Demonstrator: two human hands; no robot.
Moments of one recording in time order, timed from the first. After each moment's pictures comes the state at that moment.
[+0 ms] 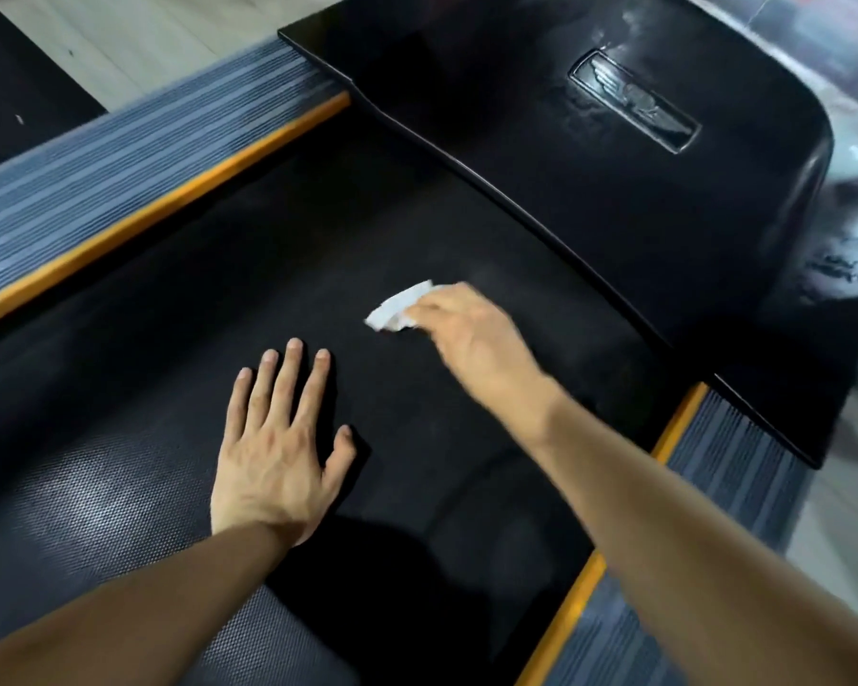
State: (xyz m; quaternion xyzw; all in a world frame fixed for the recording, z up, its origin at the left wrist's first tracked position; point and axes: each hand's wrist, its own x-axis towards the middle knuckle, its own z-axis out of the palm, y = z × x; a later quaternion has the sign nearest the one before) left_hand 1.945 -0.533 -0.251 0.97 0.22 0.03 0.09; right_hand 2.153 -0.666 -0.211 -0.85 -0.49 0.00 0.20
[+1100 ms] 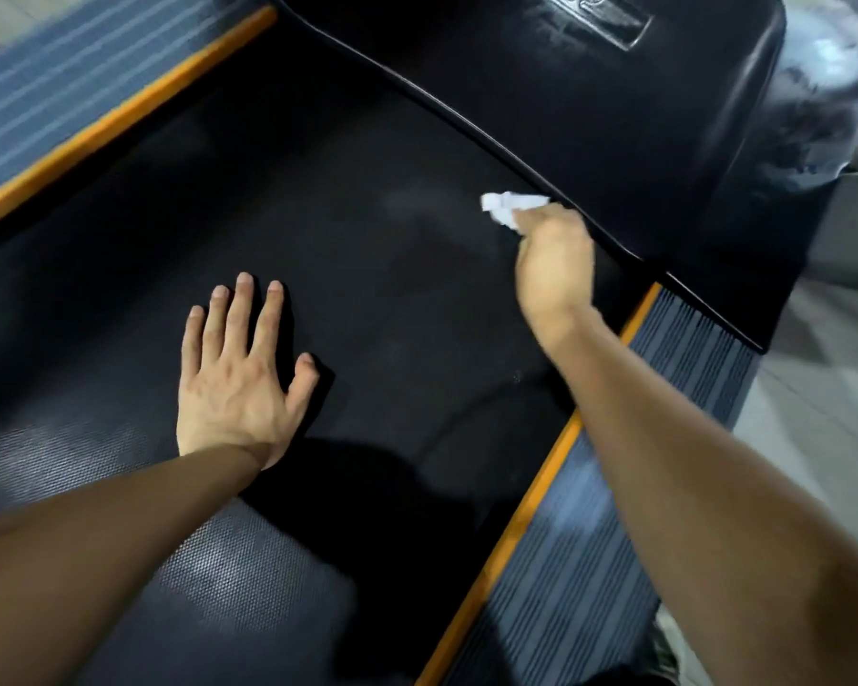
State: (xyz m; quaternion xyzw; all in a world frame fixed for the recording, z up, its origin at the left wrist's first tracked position) left_hand 1.947 -0.535 -0.254 0.97 0.23 0.04 0.09; right_hand 2.188 -0.752 -0.209 -0.96 -0.19 -0.05 0.20
